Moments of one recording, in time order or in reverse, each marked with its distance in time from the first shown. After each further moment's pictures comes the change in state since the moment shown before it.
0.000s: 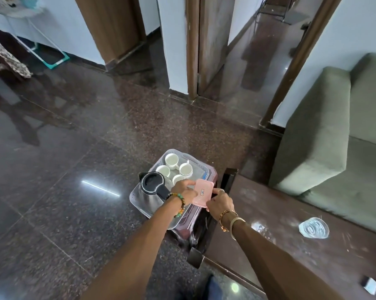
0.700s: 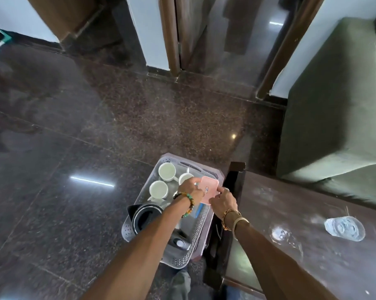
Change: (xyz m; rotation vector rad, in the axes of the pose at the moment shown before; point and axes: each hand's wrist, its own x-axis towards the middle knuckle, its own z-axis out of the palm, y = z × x) left_hand 0.178 0.013 0.000 0.235 -0.161 0.030; right_hand 0.163 -0.027 0.056 0.114 0.055 0.225
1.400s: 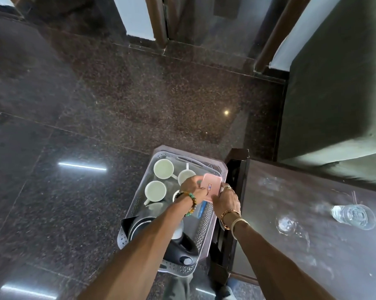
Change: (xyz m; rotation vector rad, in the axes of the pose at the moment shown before) left_hand 0.065 -0.025 0.014 0.015 -0.129 -0.049; right_hand 0.048 0.011 0.040 -0.196 0.117 0.071
